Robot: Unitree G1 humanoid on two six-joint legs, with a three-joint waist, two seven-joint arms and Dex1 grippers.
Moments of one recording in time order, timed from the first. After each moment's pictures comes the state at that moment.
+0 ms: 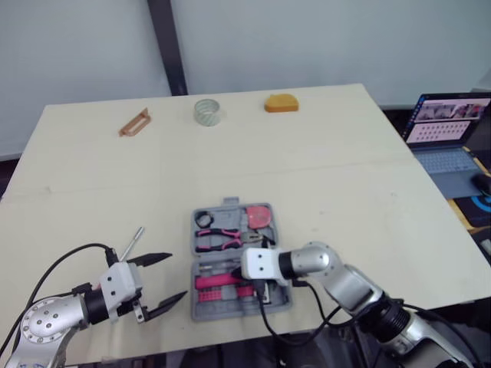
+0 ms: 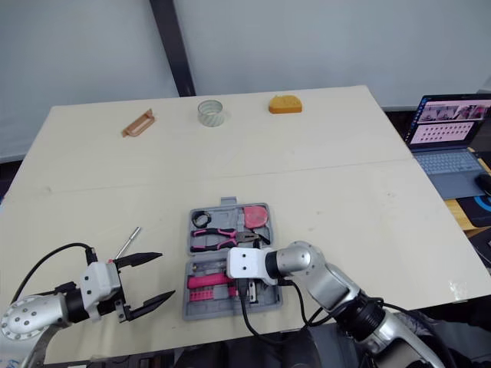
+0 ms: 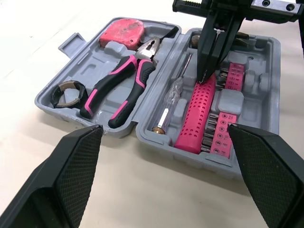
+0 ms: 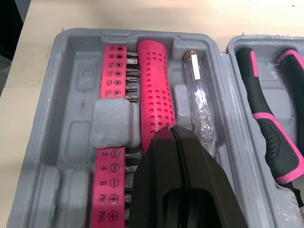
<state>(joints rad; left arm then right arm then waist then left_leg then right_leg) 0.38 0.68 0.23 -0.31 -0.31 -0.08 -0.92 -0.40 -0.47 0.66 -0.12 -0.08 0.26 0.94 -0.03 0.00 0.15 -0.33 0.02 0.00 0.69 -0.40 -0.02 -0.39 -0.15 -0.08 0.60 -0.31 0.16</state>
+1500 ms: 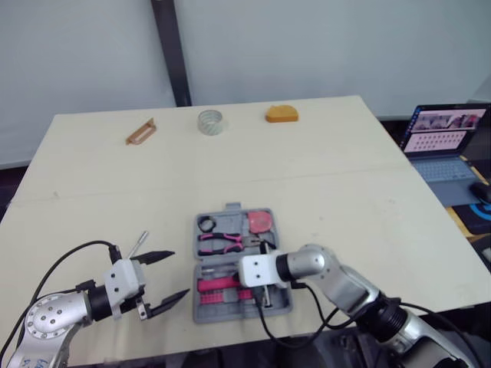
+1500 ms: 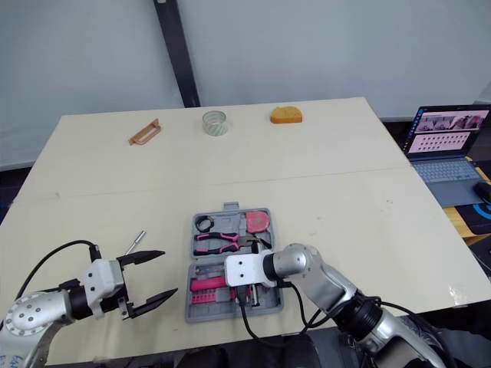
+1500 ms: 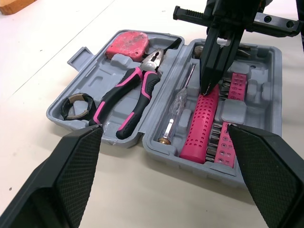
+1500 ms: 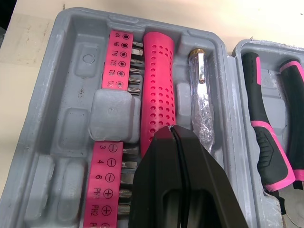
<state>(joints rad) 0.35 0.68 0.22 -0.31 -0.31 -0.07 -0.92 -0.41 -0.47 0.70 -0.11 -0.17 0.23 0.95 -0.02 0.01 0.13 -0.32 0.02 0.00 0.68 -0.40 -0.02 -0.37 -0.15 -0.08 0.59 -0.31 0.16</state>
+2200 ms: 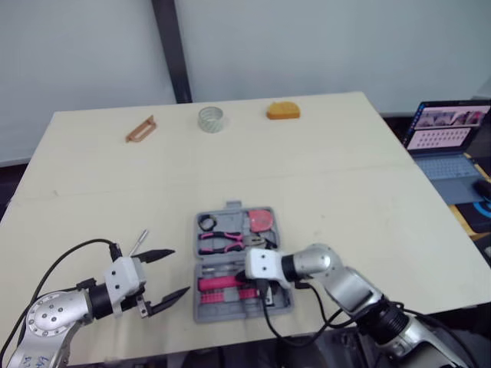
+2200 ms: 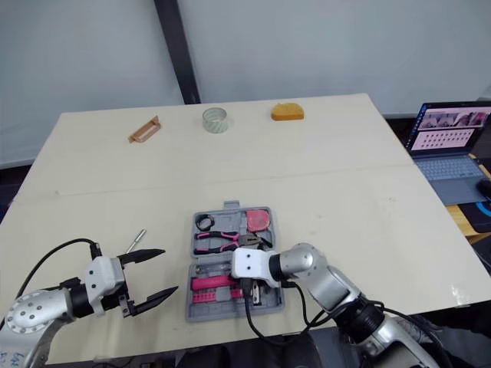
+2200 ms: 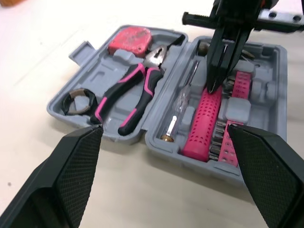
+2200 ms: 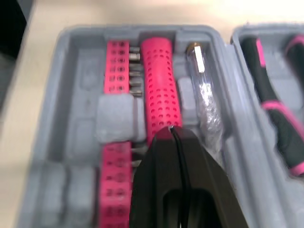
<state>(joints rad) 0.33 0.68 0.21 -0.31 -0.31 -0.02 -0.91 -0.35 -0.45 0.55 -0.09 0.02 0.33 1.02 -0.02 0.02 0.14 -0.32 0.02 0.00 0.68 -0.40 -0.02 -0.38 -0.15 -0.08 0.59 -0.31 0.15</state>
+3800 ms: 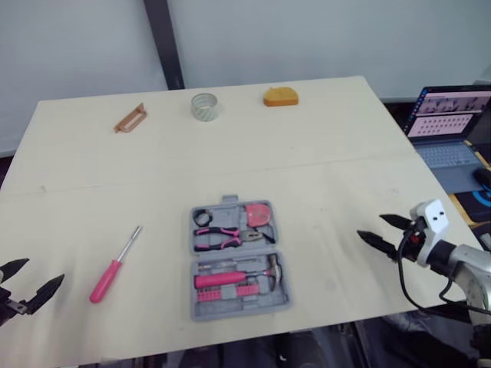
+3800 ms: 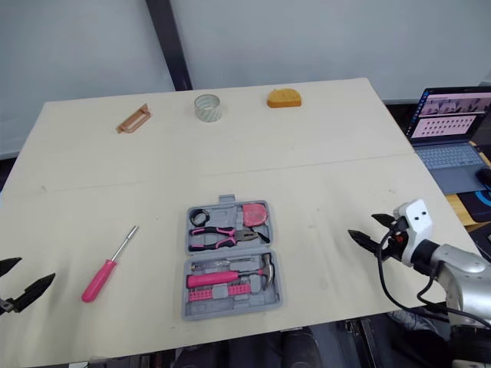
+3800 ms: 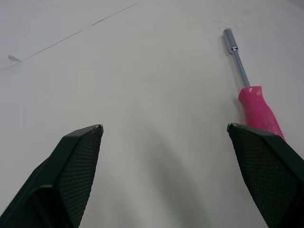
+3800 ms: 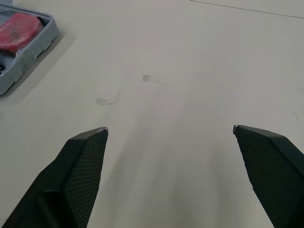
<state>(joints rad) 0.38 0.79 0.74 0.28 -0.39 -0.07 -0.90 -0.08 -0.73 -0.31 0.08 0.38 0.38 0.91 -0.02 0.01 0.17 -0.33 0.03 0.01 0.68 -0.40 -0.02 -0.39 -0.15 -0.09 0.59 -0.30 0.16</state>
